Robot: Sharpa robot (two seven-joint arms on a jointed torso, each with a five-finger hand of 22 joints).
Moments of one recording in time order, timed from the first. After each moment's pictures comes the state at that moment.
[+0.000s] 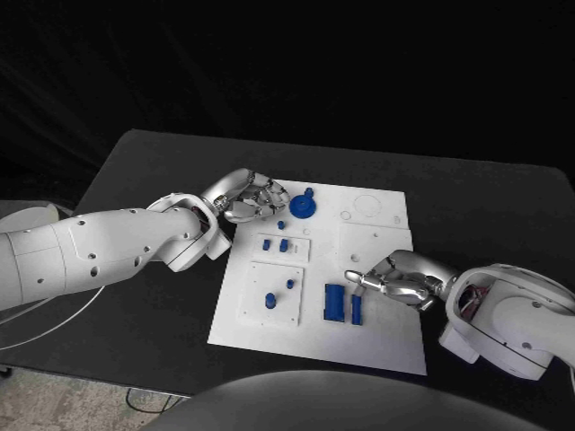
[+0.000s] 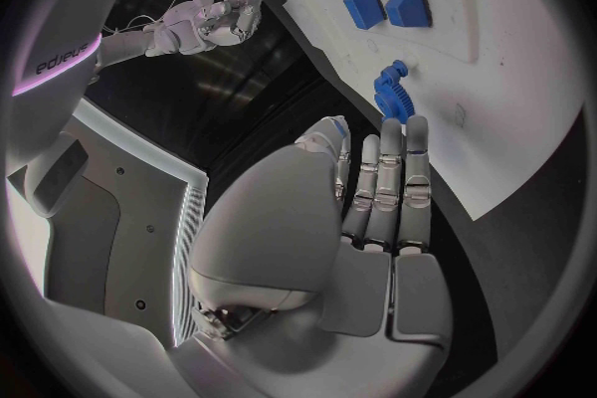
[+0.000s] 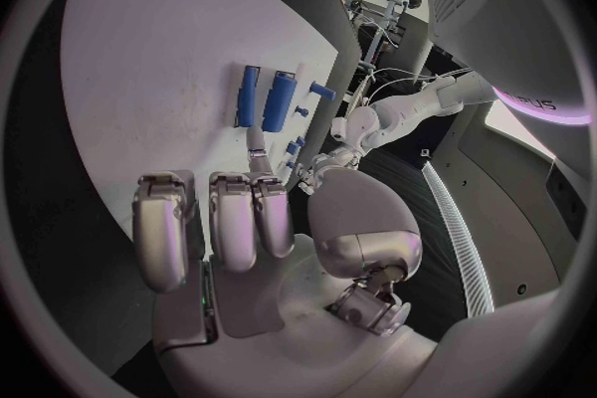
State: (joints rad) left arm 1.15 -0.85 -0.18 1.43 -0.77 -0.41 0.39; left_hand 1.59 0.01 0.17 0.25 0.40 0.88 0.12 0.19 0.57 0.58 0.18 0.72 0.45 0.71 0.12 0.86 0.47 0.16 0.81 0.22 0.48 1.31; right arm 1.06 -1.03 -0.13 1.92 -1.09 -0.21 -0.30; right_hand 0.80 0.13 -0.10 0.29 0.33 1.02 0.09 0.08 0.40 1.47 0.01 1.57 1.31 1.47 -0.07 1.51 1.31 0.03 1.47 0.04 1.52 1.31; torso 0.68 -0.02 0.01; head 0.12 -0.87
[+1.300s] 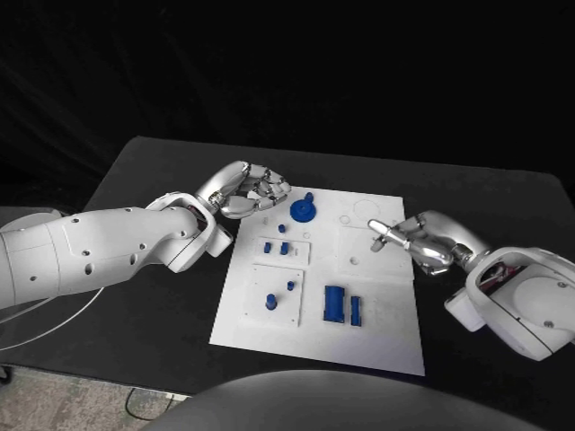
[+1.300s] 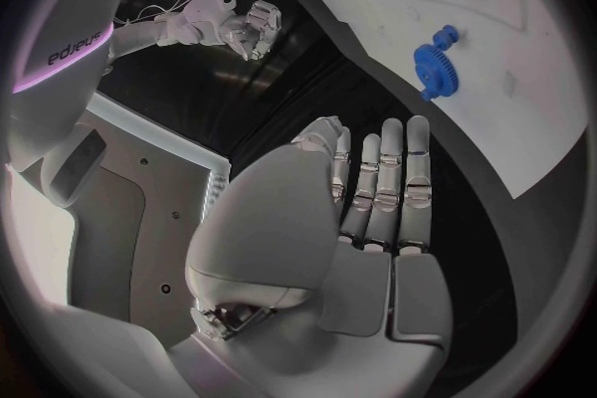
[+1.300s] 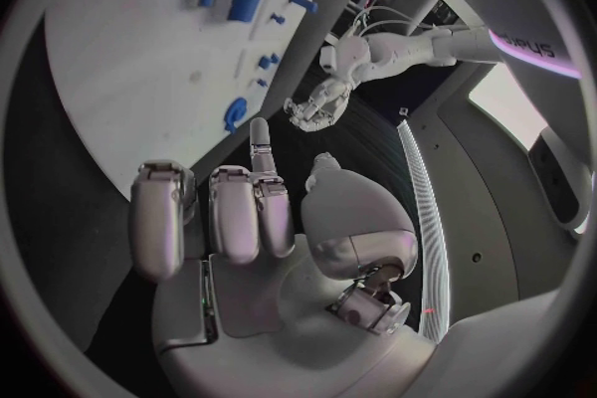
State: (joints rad) left arm 1.14 -0.89 -0.18 1.47 -0.68 -0.48 0.53; left_hand 1.53 -0.01 0.14 0.29 0.40 0.88 0.11 0.20 0.57 0.59 0.18 0.73 0.43 0.70 0.14 0.87 0.46 0.16 0.78 0.23 0.47 1.31; right arm 1.13 -1.05 -0.13 1.89 -0.94 -0.48 -0.09; right_hand 0.85 0.18 -0.26 0.29 0.27 1.10 0.06 0.17 0.39 1.47 0.00 1.57 1.31 1.47 -0.08 1.40 1.16 0.05 1.46 0.03 1.36 1.31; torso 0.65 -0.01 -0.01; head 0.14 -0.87
